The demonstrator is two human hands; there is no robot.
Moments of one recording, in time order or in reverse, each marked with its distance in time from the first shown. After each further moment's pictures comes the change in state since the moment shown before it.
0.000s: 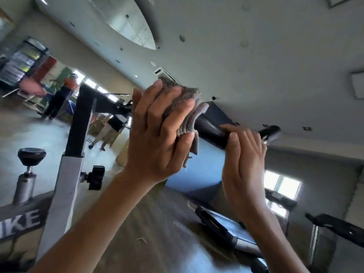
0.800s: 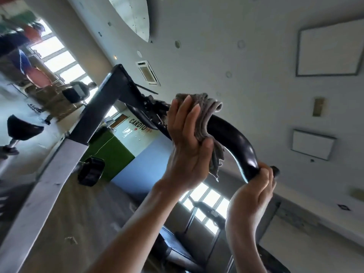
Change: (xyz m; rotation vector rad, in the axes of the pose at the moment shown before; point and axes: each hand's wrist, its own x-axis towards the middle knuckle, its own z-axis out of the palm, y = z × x) left_hand -0.010 0.000 0.054 -0.483 0.428 -0.489; right_hand -0.006 -0.026 0.033 -0.003 0.273 0.375
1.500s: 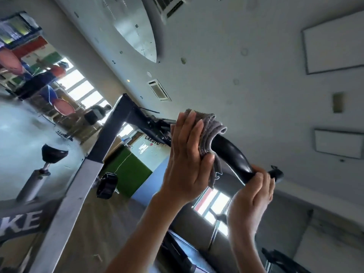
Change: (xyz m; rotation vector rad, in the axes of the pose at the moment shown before) left_hand 0.007 0.017 -0.027 0.167 -0.225 0.074; right_hand 0.001 0.004 0.001 0.041 0.024 -0.070
